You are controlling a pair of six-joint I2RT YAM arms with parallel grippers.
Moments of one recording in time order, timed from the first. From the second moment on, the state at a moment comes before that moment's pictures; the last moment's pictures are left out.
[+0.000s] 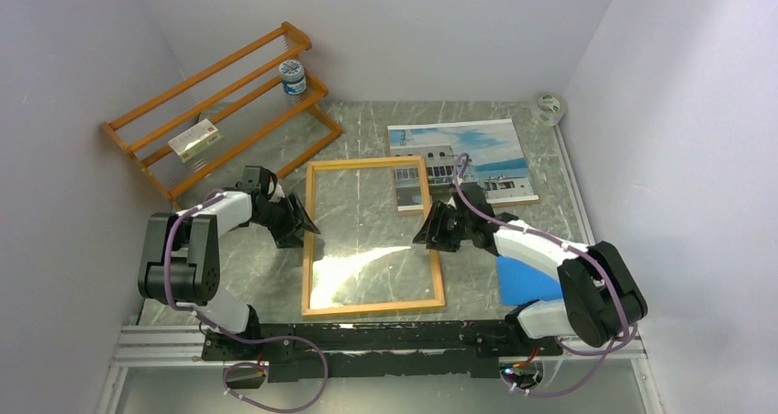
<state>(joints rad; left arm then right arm) -0.05 1.57 0.78 -0.47 0.48 -0.59 0.49 1.36 0.63 -0.19 -0.27 0.76</state>
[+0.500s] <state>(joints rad) -0.06 1.57 0.77 -0.45 0.52 -0.60 0.49 1.19 0.56 -0.14 -0.29 0.82</state>
